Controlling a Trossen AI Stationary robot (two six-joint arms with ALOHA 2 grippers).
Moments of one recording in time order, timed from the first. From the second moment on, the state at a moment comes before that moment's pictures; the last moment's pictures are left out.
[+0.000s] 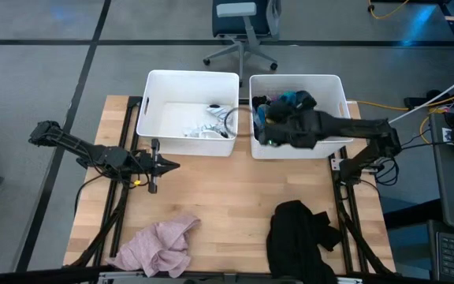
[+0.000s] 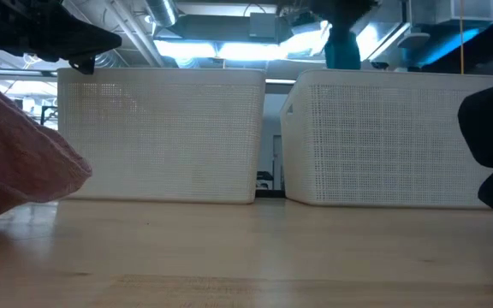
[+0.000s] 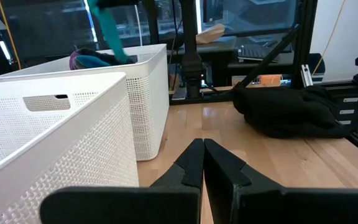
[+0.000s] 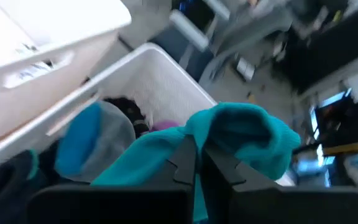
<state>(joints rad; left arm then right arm) -0.34 0.45 0.18 0.22 -0.43 0.08 0.02 1.60 1.72 -1.41 1.08 0.57</state>
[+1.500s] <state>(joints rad) -0.34 0.45 0.18 0.22 -0.43 0.07 0.26 1.59 1.72 -1.41 0.43 0.73</state>
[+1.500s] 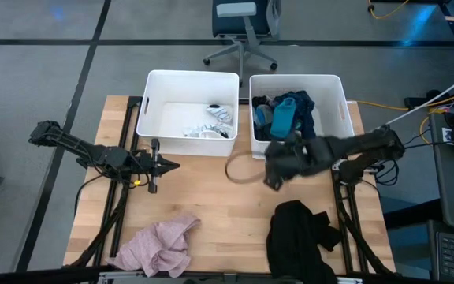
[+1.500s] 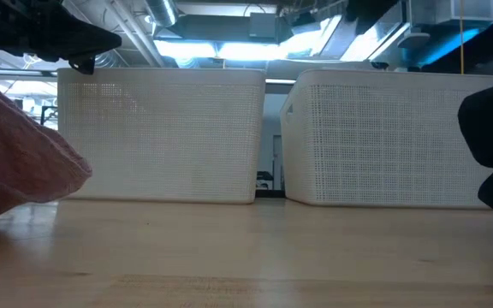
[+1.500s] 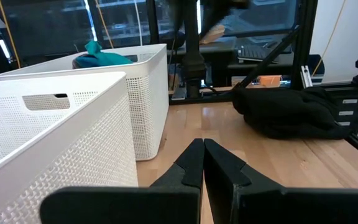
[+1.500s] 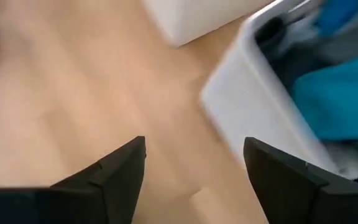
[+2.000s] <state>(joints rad) -0.34 0.45 0.18 0.22 -0.43 0.08 0.70 1.68 1.72 -1.42 0.33 1.21</state>
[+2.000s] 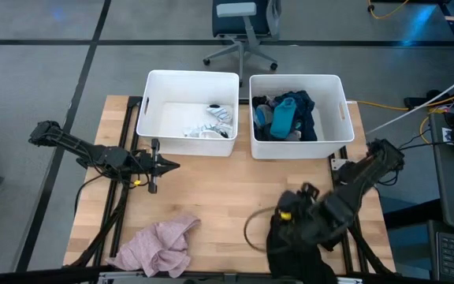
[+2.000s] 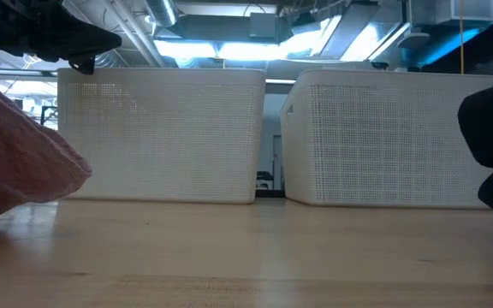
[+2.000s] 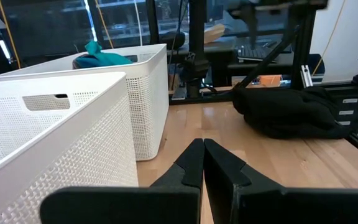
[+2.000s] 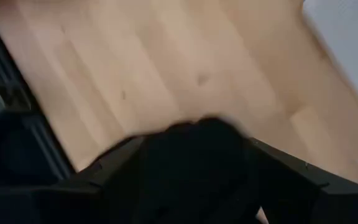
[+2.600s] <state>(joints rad) -0.34 0.45 0.18 0.22 -0.43 0.06 0.76 1.94 1.55 -1.37 0.20 1.46</state>
